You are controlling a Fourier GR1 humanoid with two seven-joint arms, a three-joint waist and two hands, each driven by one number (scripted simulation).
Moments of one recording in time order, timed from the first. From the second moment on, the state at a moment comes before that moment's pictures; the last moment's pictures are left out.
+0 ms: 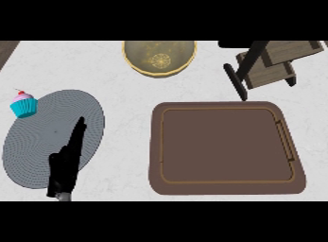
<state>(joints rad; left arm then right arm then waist) 0.07 0.14 -0.14 -1.45 -0.03 0.24 0.02 -1.48 -0.37 -0.82 -0.84 1.44 -0.06 0.96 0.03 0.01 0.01</state>
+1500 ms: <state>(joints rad) 0.16 0.15 -0.08 -1.48 -0.02 0.26 0.03 -1.39 -0.46 -0.78 -1.78 1.51 0.21 1.02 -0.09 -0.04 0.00</state>
